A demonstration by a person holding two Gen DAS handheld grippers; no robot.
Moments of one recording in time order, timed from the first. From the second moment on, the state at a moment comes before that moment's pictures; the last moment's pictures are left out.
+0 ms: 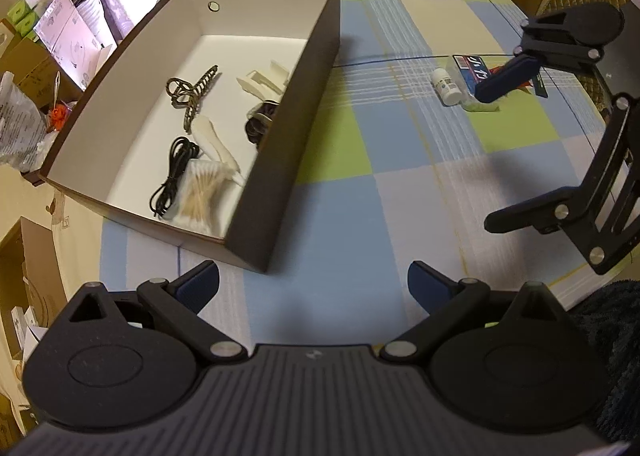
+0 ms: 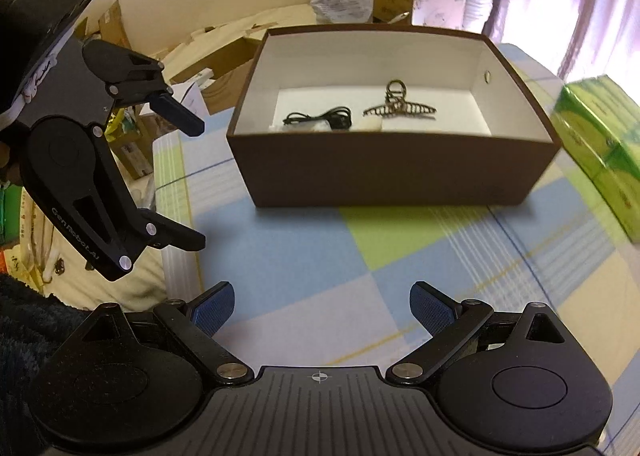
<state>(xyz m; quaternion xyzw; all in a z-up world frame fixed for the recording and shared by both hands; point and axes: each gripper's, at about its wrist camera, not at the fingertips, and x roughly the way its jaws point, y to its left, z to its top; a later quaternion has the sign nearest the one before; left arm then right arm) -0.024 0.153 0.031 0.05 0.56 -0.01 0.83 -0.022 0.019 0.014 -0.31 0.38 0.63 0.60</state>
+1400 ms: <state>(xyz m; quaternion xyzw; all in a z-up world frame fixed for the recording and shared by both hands) 0.135 0.029 -0.042 0.02 0.51 -0.01 0.86 0.144 -0.170 -0.046 -0.02 0.46 0.19 0.86</state>
